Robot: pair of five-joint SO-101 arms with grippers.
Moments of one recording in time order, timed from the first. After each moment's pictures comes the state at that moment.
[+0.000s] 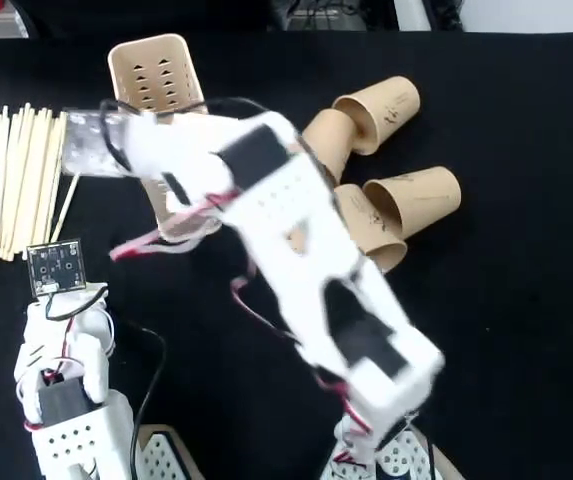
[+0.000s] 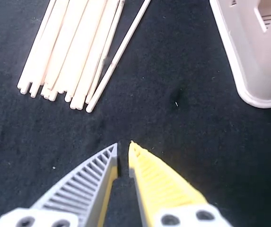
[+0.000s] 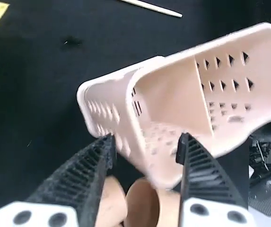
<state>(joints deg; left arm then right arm) -25.0 -104.0 96.3 54.5 -11.1 -40.1 20.4 -46.4 90.5 49.6</state>
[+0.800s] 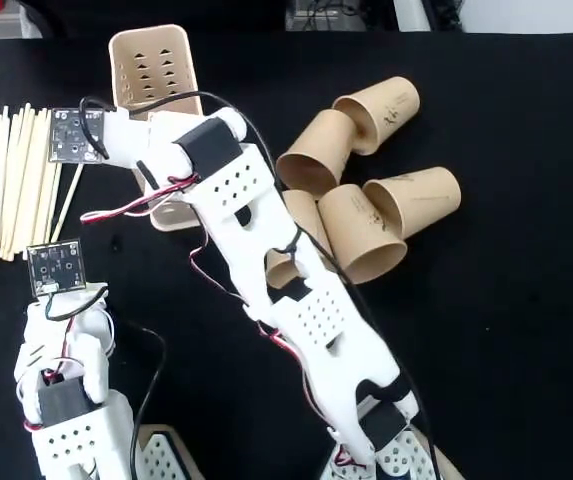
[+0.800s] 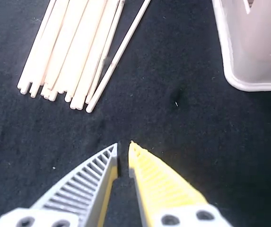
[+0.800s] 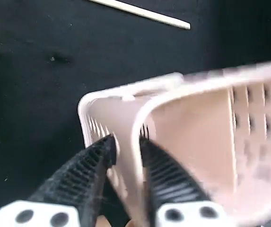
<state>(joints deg) -25.0 -104.0 96.3 54.5 -11.1 -40.4 52.6 -87.1 99.1 49.6</state>
